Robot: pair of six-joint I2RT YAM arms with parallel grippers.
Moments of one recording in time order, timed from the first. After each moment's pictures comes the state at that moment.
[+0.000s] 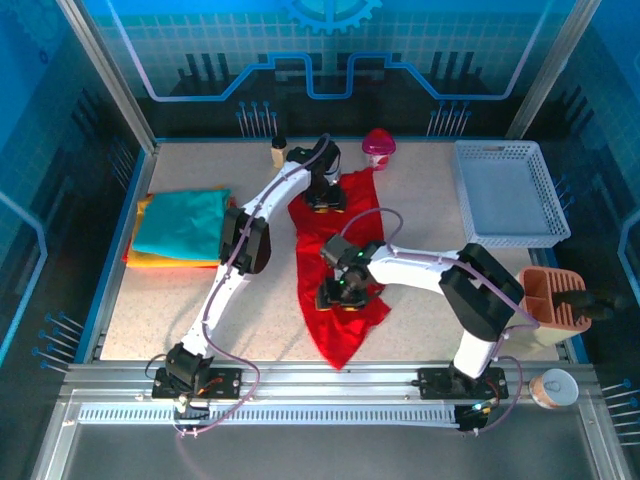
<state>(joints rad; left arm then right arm) -0.43 2.70 2.59 -1.18 0.26 -0.38 0.87 1.76 1.05 -0.62 -0.28 0.83</state>
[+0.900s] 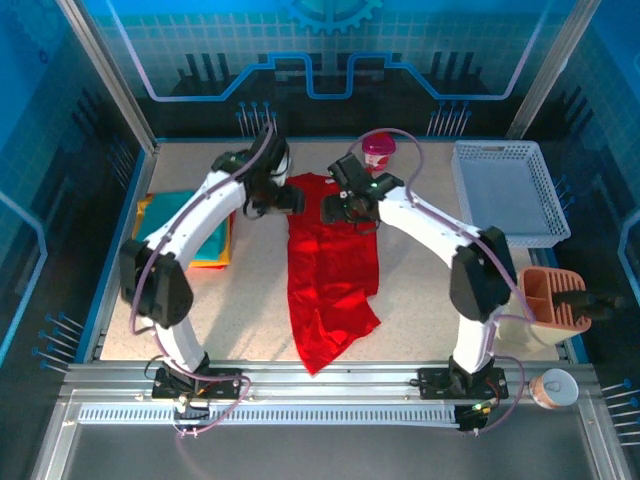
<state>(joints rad) -0.38 1.73 1.60 -1.01 0.12 -0.38 0.62 1.90 1.62 -0.77 0.10 0.49</state>
